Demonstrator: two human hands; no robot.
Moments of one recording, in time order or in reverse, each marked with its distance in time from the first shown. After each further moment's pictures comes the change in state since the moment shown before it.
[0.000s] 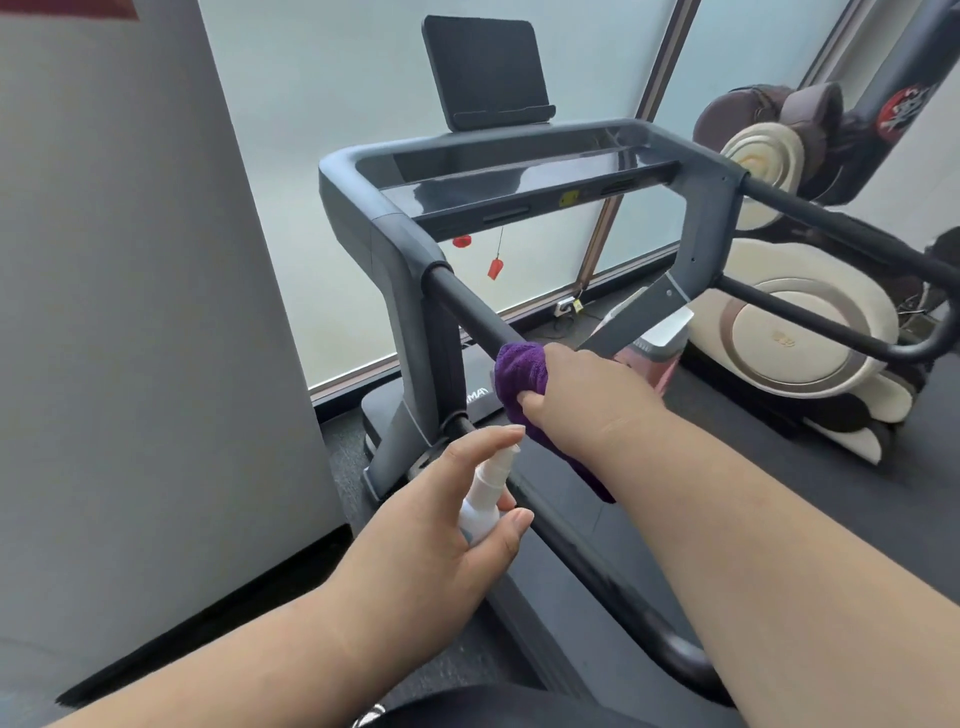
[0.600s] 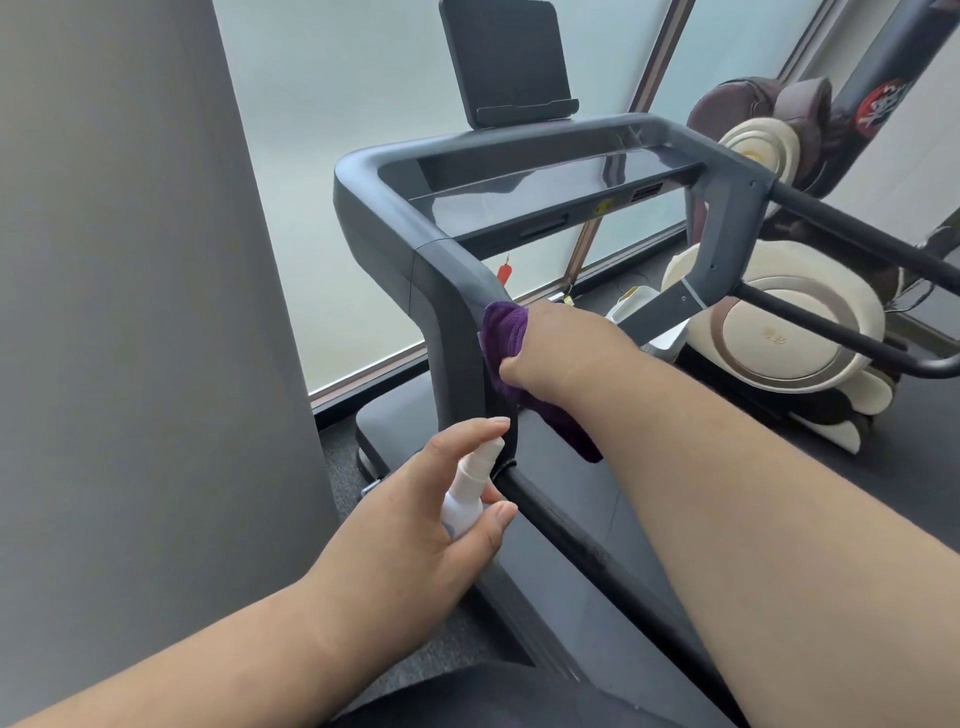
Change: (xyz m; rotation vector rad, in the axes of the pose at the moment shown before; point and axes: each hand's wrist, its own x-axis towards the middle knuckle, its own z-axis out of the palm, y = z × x) left_hand 0.078 -0.093 -0.092 -0.041 -0.053 0.033; right_hand 0.138 -0.099 -0.004 -0.051 -0.091 0.105
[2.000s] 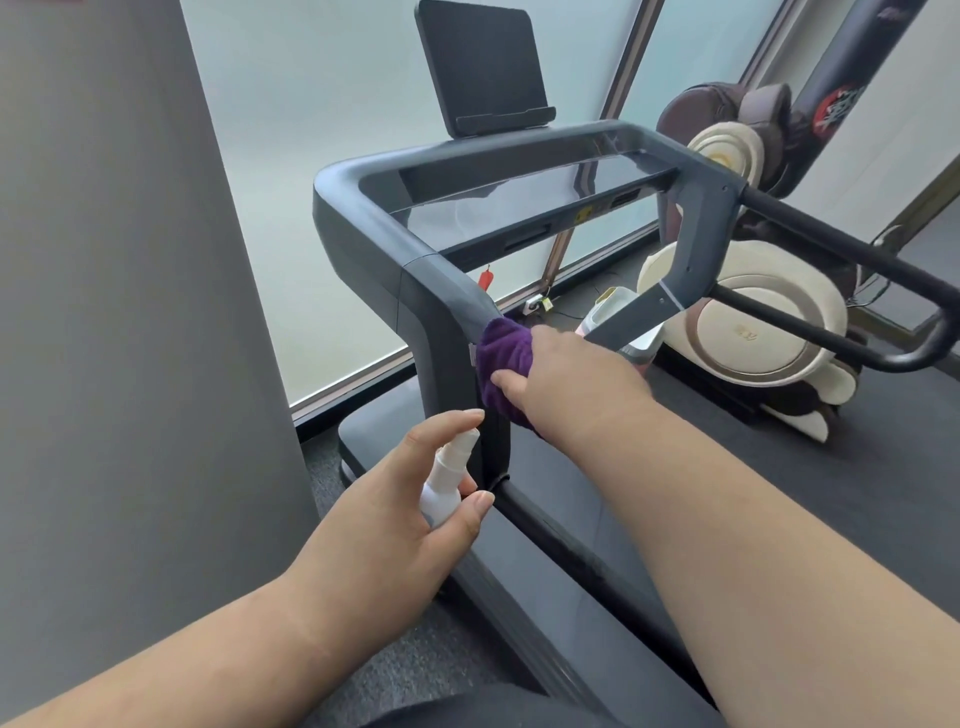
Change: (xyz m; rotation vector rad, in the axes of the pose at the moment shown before) left_hand 0.022 -0.012 -0.022 0.011 -0.012 0.000; right_hand -0.015 0.009 0.014 0.005 0.114 0.076
